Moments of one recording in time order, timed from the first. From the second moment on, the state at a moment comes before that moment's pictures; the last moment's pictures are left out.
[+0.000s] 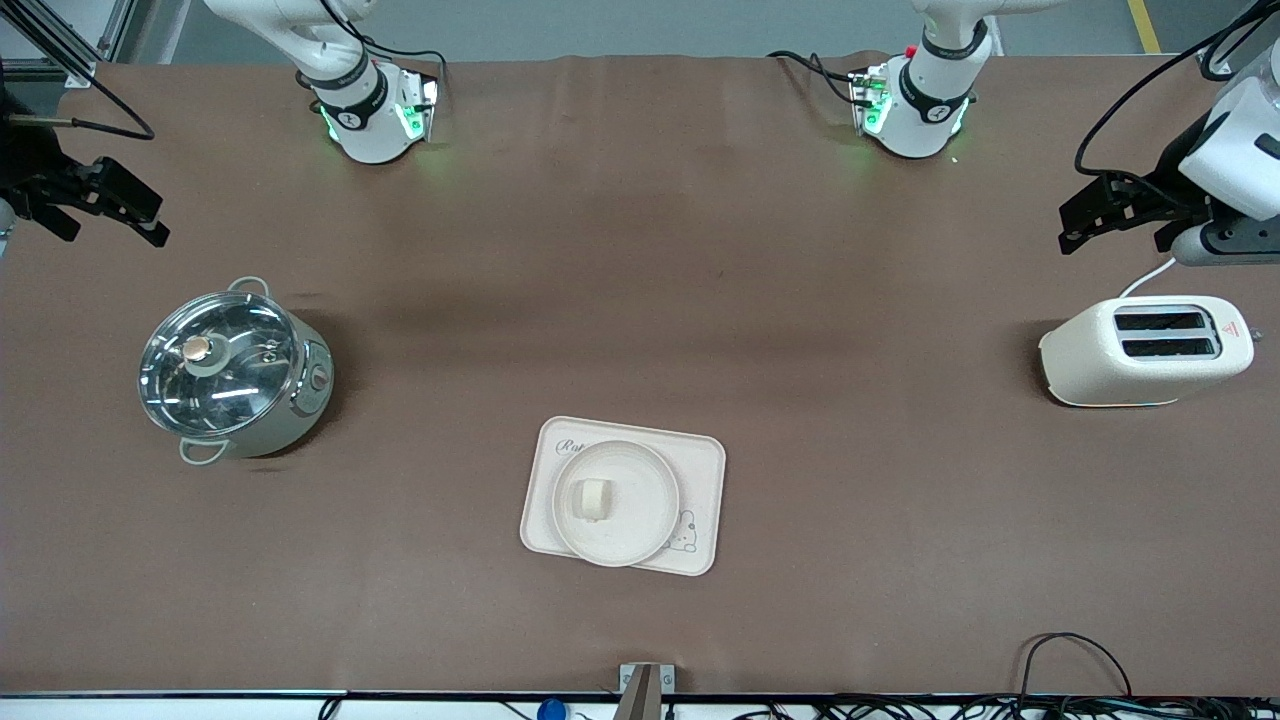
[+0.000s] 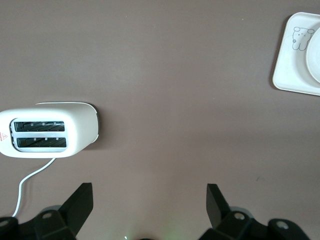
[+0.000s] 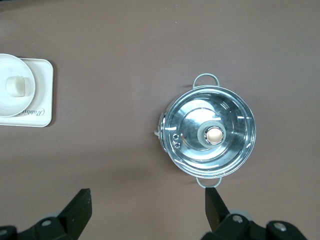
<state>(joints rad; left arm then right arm) 0.05 0.01 -0.19 -1.48 0.02 1.47 -0.14 -0.01 -0.16 0.03 -1.69 0.00 1.62 0.10</state>
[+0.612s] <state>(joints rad) 0.03 0.06 -0.21 -1.45 0.04 1.48 -0.14 -0.04 -0.15 0.01 -1.69 0.00 1.60 0.04</state>
